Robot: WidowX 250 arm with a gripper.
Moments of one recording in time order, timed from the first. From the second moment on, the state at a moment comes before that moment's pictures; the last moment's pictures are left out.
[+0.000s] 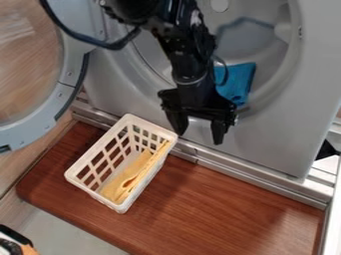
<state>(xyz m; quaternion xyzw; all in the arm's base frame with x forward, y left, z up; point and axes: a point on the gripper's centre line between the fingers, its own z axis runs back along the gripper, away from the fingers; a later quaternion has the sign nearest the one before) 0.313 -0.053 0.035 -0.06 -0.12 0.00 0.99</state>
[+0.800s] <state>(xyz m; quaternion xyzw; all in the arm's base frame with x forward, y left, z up) 0.349 -0.034 0.051 -0.07 -0.22 0.00 0.97</state>
